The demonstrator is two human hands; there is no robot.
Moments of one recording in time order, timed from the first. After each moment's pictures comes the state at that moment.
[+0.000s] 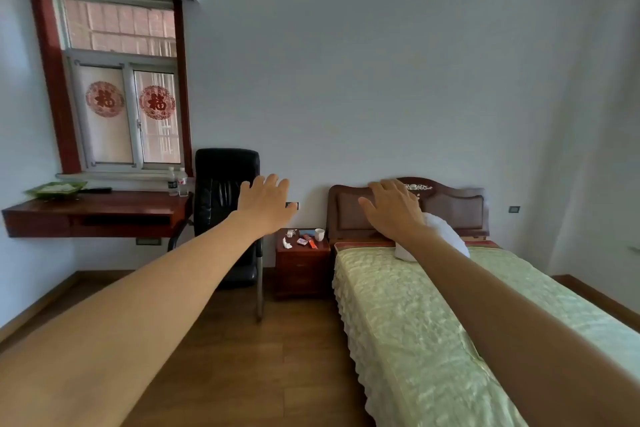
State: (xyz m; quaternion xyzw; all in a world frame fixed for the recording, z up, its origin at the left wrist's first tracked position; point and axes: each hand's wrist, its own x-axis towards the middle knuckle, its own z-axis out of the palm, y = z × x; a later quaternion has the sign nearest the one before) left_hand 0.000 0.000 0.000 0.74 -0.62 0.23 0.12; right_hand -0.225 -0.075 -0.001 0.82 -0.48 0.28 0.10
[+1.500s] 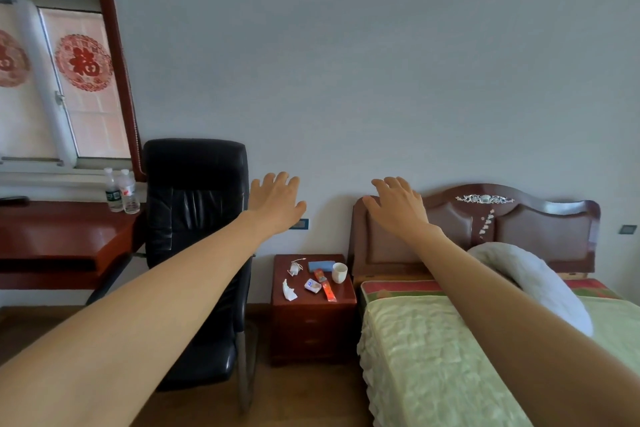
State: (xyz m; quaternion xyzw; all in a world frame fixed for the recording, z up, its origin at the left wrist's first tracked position) left_hand 0.301 -0.744 -0.055 0.76 -0.61 0.20 0.10; right_hand 0.088 -0.831 -0.056 0.84 -0.48 0.23 0.07
